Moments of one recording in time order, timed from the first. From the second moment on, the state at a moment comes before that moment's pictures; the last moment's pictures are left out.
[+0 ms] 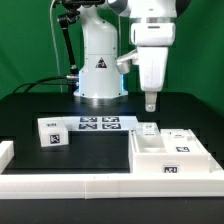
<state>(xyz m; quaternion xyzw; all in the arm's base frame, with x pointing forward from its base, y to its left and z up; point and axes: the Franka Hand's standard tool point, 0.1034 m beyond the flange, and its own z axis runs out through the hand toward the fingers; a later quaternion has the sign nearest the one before) 0.446 0.075 0.080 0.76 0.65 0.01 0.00</state>
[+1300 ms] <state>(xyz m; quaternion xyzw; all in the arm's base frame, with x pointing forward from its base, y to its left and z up) 0.397 0.087 0.019 0.76 0.65 0.01 -0.04</state>
